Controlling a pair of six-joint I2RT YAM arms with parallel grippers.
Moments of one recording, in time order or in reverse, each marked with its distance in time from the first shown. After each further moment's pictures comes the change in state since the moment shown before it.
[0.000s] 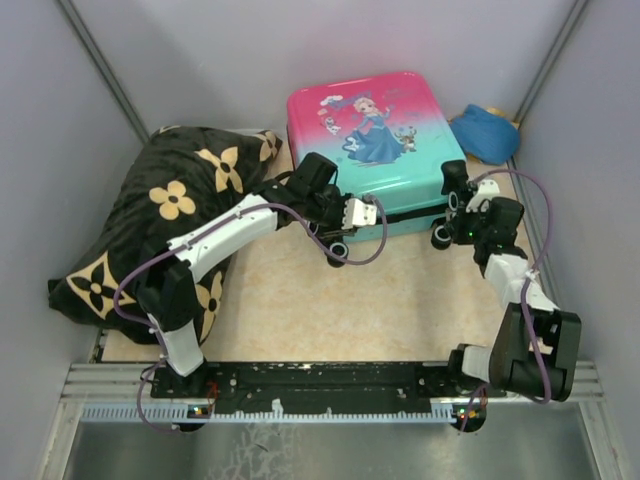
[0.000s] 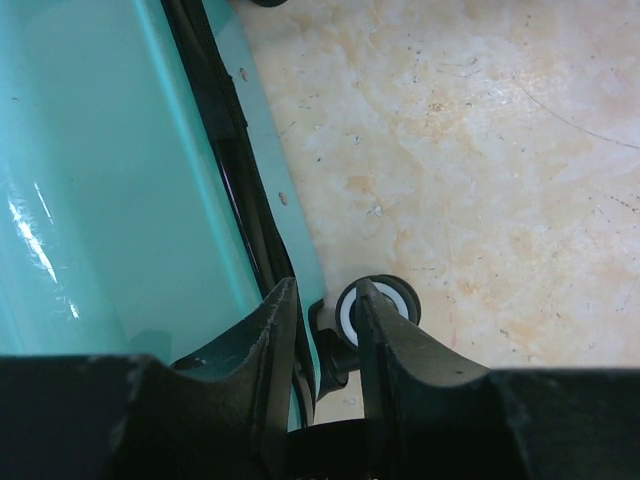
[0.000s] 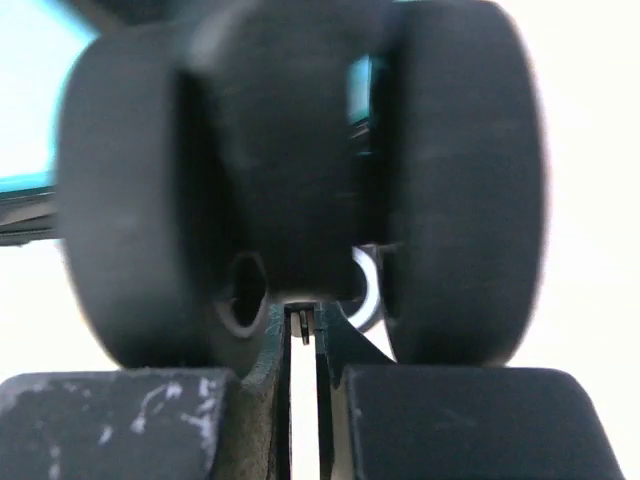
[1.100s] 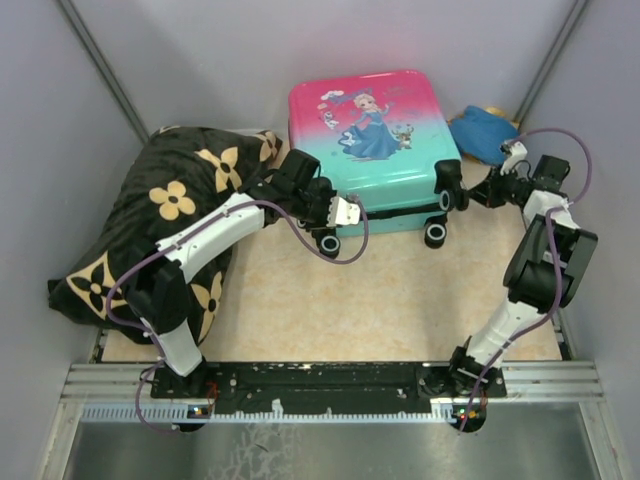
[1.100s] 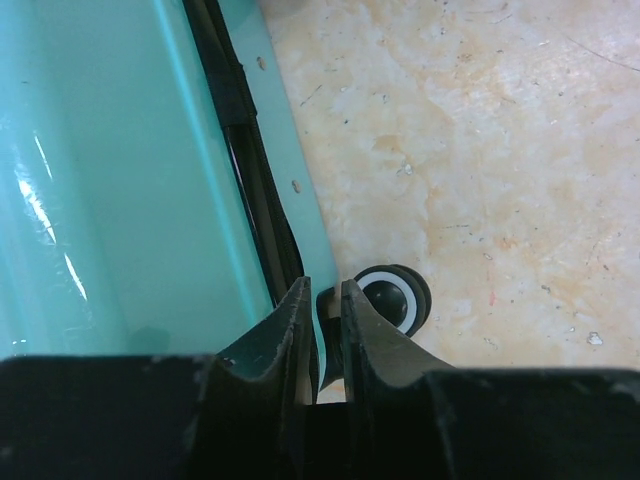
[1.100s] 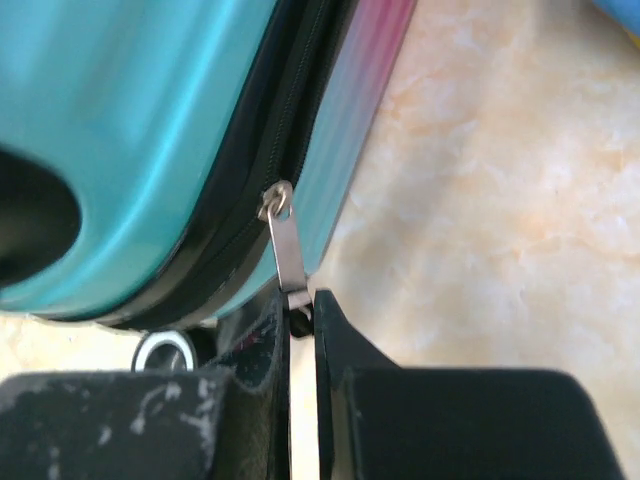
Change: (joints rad) left arm 0.074 -0.051 -0.079 0.003 0.034 0.135; right arm -0.275 0.574 0.630 -0.290 -0.555 -0.334
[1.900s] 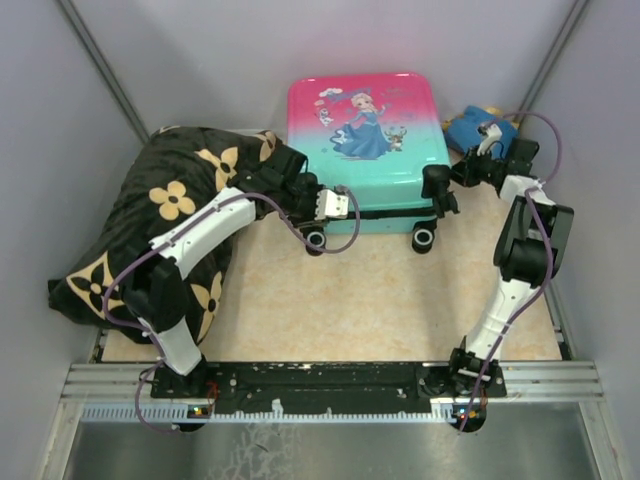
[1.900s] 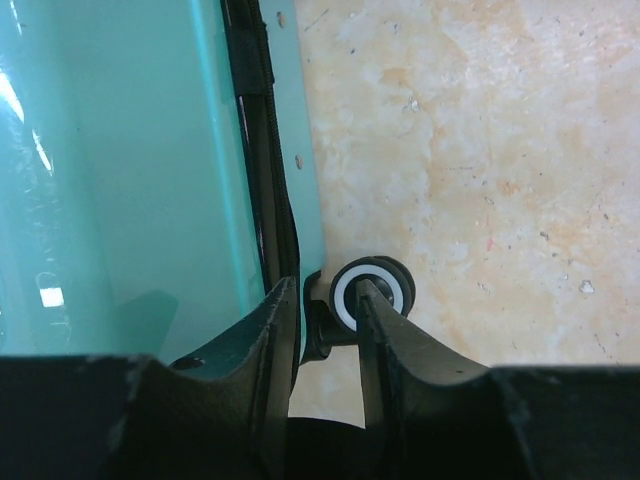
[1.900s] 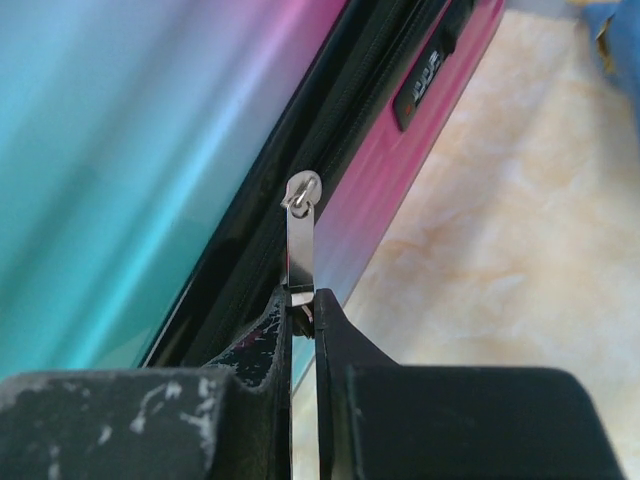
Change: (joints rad) left arm 0.064 -0.005 0.016 -0.076 -0.023 -0.012; right arm 0.160 0.253 0.250 0.177 -0.024 0.203
